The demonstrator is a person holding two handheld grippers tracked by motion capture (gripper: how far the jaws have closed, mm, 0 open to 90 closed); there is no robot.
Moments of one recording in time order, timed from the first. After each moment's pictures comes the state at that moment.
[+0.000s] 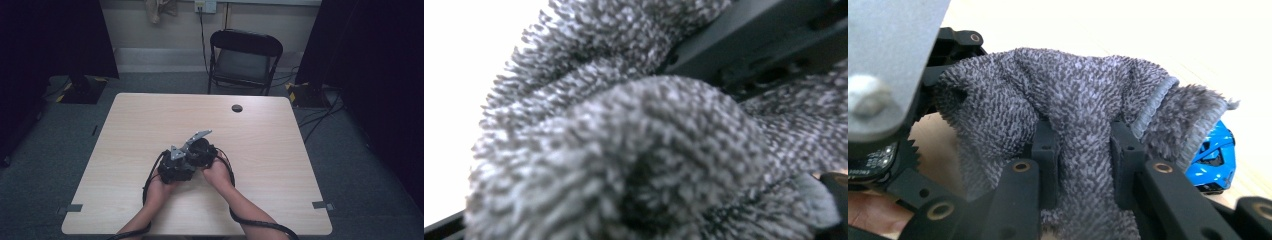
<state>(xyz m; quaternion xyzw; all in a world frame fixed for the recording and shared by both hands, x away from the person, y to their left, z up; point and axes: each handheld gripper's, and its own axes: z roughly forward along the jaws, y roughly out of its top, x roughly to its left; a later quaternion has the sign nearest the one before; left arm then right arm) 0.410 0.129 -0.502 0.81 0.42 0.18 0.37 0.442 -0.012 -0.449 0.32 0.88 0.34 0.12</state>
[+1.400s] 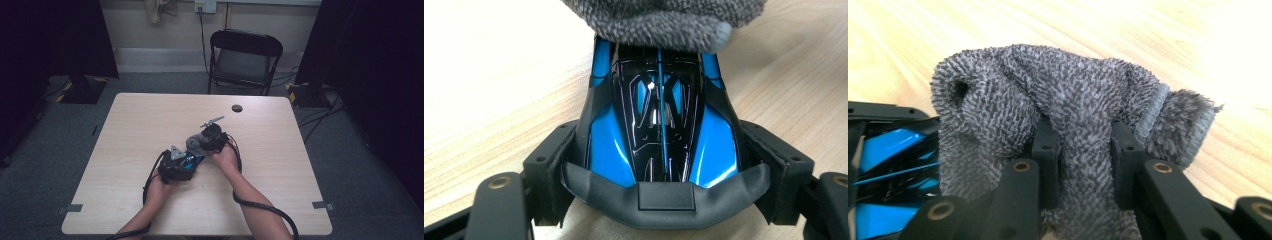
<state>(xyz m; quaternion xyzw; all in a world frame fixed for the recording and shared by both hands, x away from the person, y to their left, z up) 0.410 0.129 -0.502 0.81 0.42 0.18 0.37 0.500 -0.046 -0.455 0.40 0.85 0.30 0.13</state>
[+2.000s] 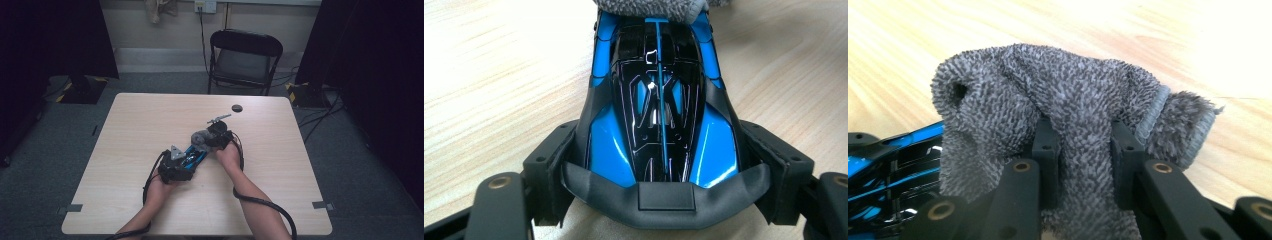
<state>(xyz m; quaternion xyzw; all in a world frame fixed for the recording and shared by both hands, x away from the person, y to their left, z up) 0.410 0.129 -0.502 0.81 0.42 0.18 0.37 0.513 -0.060 -0.461 0.44 0.83 0.31 0.14</state>
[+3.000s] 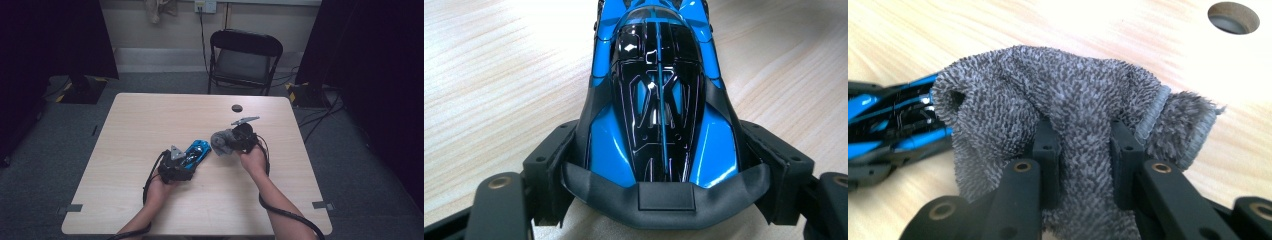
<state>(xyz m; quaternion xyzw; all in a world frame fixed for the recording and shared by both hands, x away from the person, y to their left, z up) 0.410 0.129 -0.502 0.81 0.42 0.18 0.37 0.479 -0.133 -0.431 0.44 0.82 0.33 0.15</state>
